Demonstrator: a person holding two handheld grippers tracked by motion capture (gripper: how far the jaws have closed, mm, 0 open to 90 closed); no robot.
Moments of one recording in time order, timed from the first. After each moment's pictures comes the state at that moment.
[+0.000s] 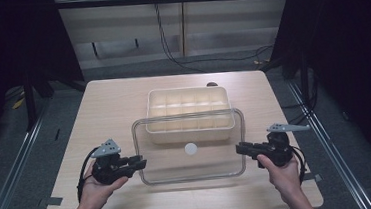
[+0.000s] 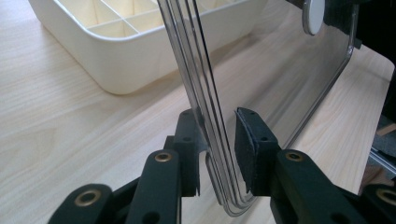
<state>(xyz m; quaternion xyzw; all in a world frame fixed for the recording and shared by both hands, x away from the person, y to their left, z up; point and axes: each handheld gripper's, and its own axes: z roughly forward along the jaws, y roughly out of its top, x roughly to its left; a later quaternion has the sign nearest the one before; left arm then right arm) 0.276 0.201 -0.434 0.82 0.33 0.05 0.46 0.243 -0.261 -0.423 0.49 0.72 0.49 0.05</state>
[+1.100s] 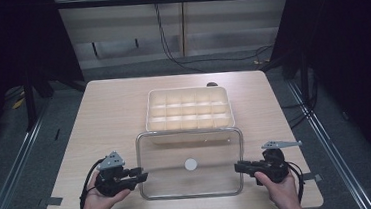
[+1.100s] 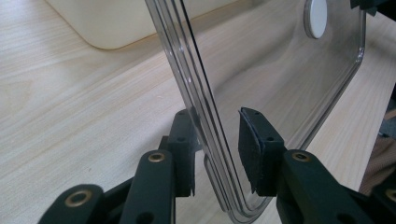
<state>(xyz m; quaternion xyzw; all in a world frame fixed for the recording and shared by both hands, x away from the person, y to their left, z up) 0.258 0.200 -0.460 0.84 0.33 0.04 0.43 0.223 -0.257 -0.463 0.51 0.73 0.45 0.01</state>
